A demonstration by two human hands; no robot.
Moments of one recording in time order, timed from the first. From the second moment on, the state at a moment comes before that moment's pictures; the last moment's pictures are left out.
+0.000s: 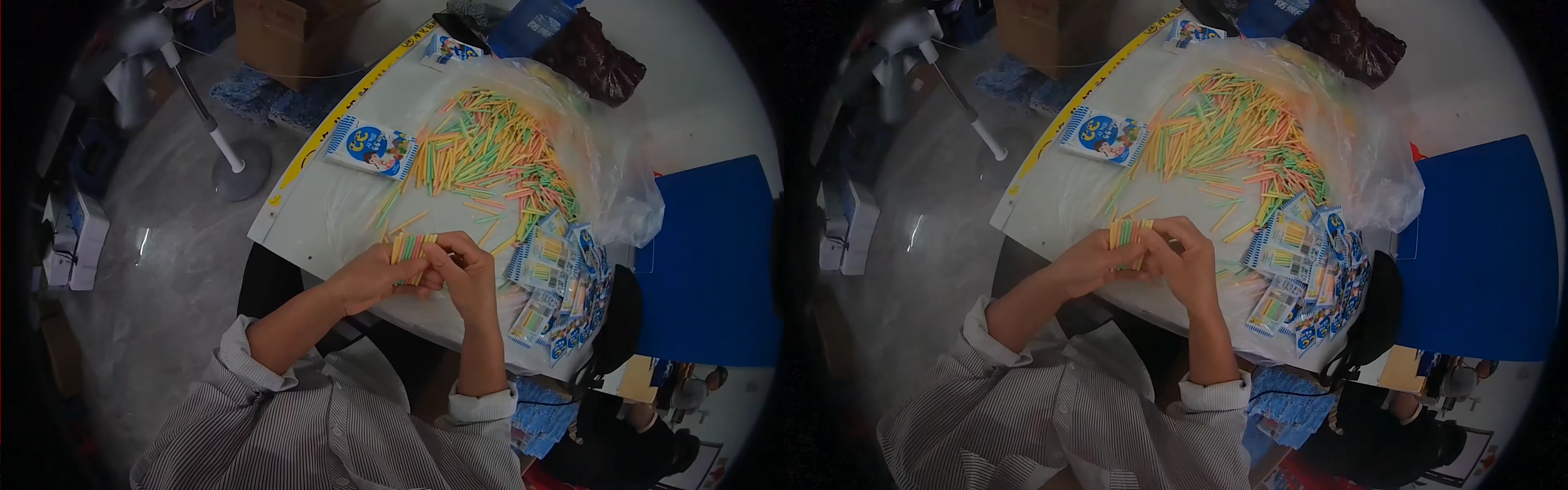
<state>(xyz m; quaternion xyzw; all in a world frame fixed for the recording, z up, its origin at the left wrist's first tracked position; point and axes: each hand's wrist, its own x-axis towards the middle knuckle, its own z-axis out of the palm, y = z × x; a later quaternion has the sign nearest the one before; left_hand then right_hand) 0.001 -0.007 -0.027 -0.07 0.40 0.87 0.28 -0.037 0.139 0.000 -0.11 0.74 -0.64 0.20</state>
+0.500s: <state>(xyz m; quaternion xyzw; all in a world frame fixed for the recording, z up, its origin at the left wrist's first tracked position) 0.012 -0.037 -0.033 -0.06 0.41 0.87 0.25 -0.024 0.099 -0.007 -0.07 0.71 -0.69 0.11</state>
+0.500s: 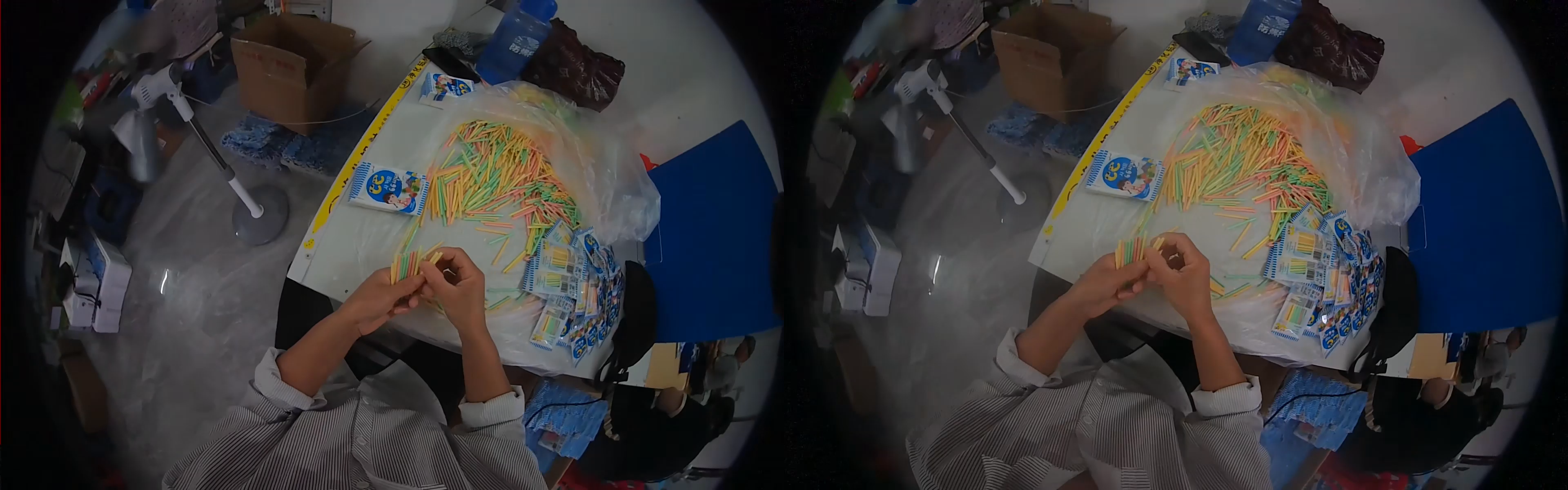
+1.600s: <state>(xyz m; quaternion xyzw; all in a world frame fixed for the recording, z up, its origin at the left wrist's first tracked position) 0.032 -0.099 -0.010 0.02 0.50 0.83 0.25 0.025 0.040 0.001 -0.06 0.64 -0.76 0.03</state>
